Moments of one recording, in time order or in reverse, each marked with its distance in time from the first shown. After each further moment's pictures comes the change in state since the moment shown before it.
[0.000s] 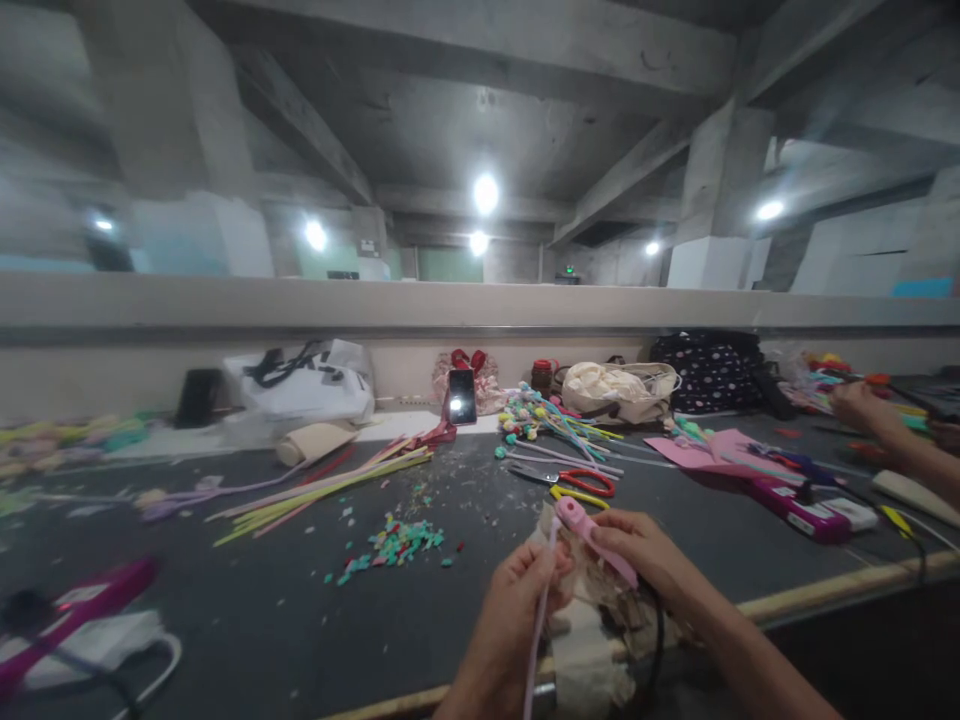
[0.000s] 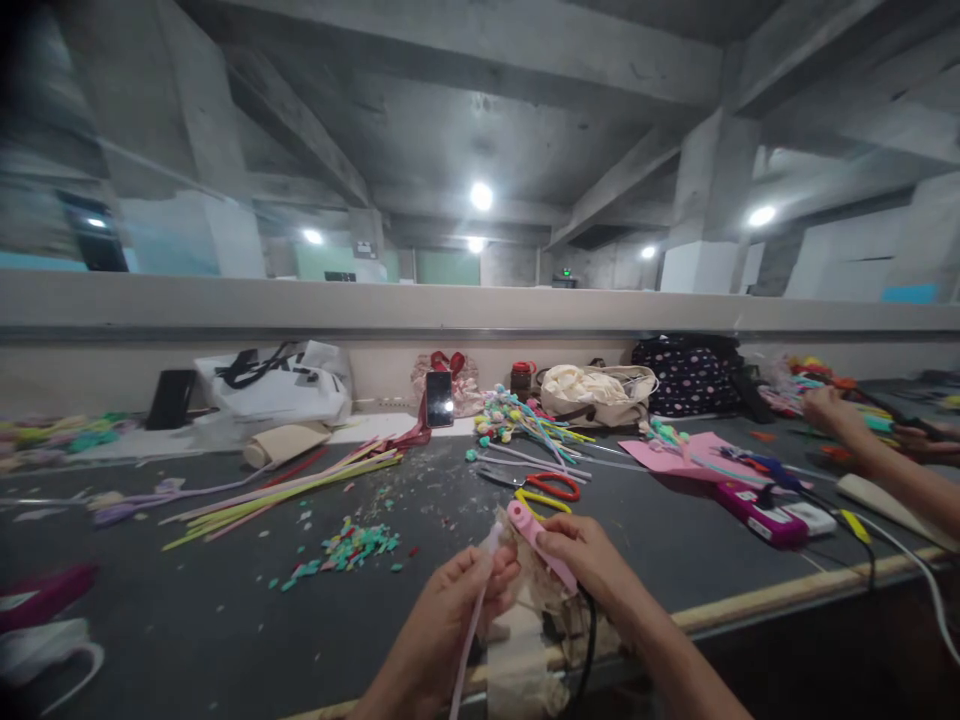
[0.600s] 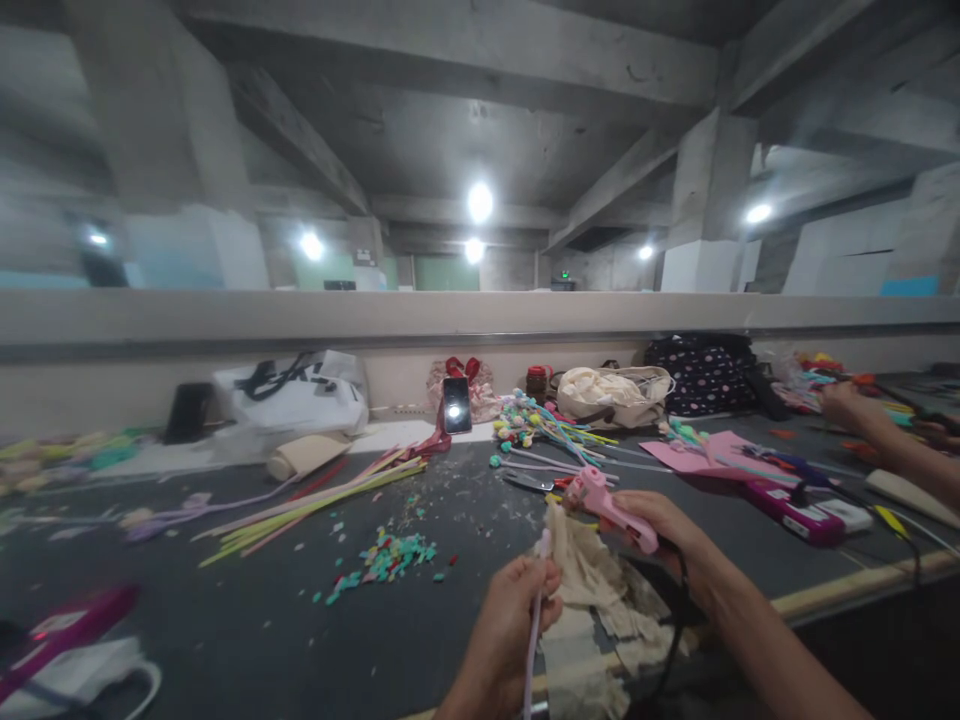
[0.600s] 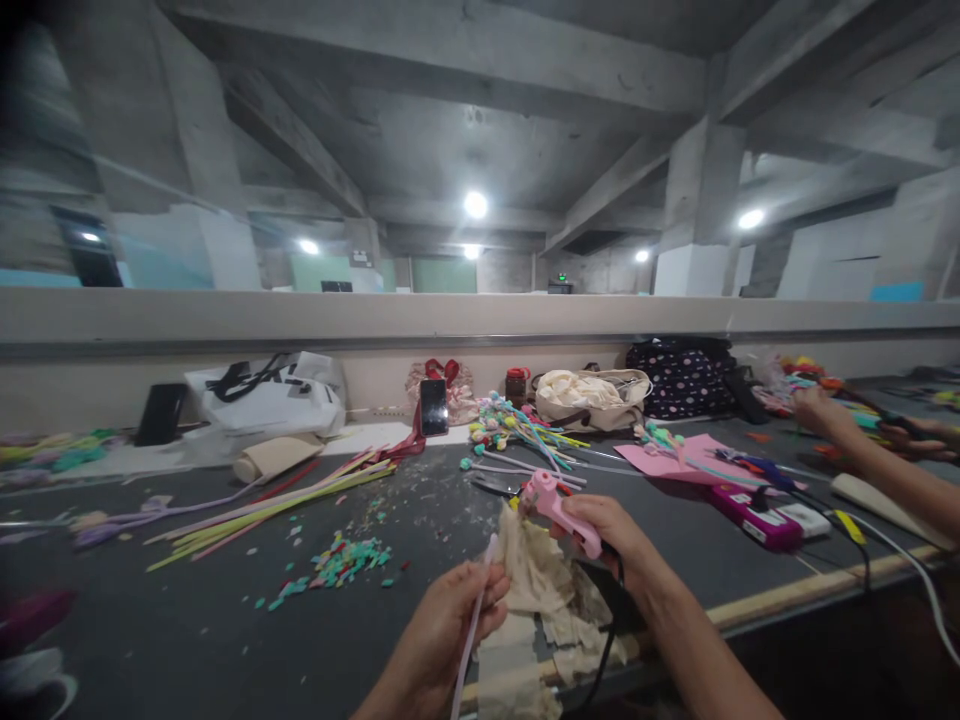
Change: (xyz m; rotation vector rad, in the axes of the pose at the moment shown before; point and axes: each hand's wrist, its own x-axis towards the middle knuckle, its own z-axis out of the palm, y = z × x) left_hand 0.010 -0.008 0.000 -0.009 0.116 -0.033; right_hand 0.021 0.007 -0.046 0.406 0.063 0.073
